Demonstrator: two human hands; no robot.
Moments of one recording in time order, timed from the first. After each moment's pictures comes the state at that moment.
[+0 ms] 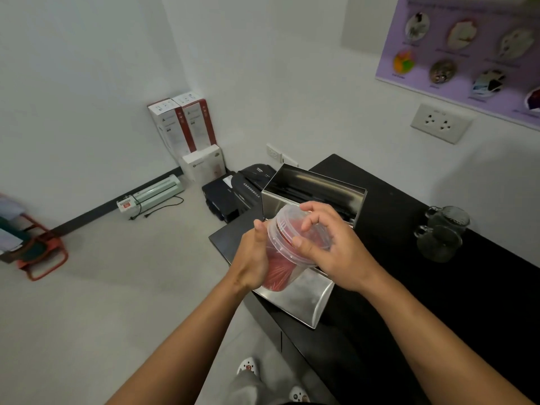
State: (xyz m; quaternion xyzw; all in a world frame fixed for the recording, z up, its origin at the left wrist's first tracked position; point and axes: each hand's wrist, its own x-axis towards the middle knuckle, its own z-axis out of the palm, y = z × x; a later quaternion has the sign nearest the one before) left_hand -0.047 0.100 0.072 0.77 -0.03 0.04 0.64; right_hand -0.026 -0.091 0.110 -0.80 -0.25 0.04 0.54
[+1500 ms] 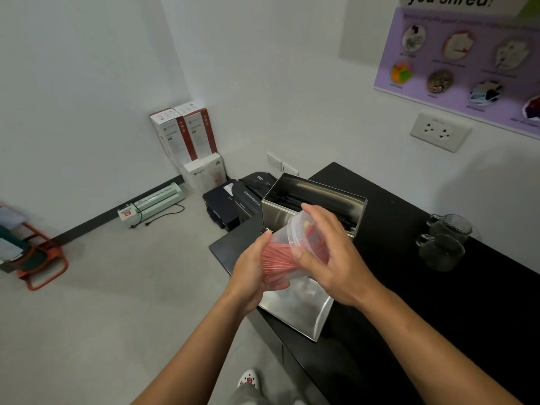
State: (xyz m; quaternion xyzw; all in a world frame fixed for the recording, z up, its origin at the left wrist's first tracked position) left_hand -0.055 0.095 0.078 0.61 0.20 -0.11 0.76; right_hand -0.026 -0.088 0.101 -0.82 -0.25 -0.01 0.51
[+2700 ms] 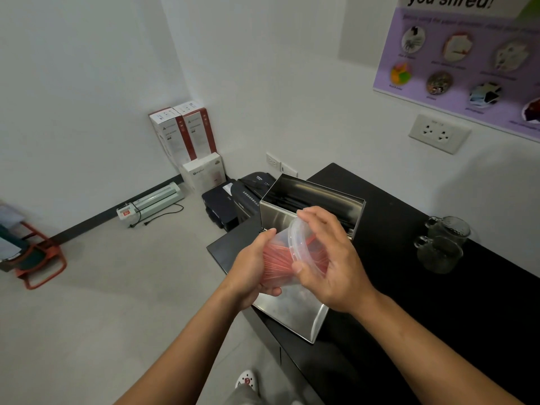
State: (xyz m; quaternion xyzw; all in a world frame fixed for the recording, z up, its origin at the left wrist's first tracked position) left_hand -0.049 0.093 0.095 0.63 0.18 -0.15 0.74; right_hand -0.027 -0.089 0.098 -0.80 -0.32 -0.12 0.49
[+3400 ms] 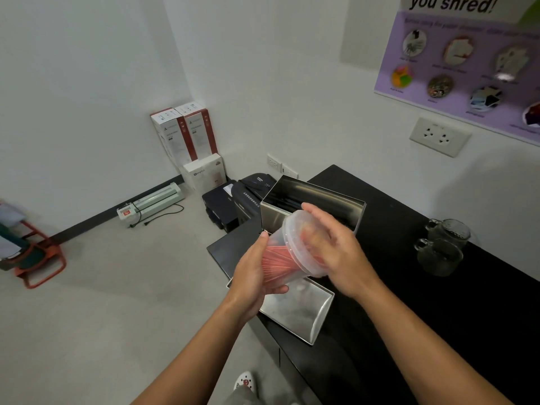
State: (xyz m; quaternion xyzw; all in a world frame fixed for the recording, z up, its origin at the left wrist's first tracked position) left_hand -0.059 0.085 0.078 0.57 0.21 -0.06 0.79; right_hand -0.019 -0.087 0.116 -0.74 -0.16 0.07 0.65
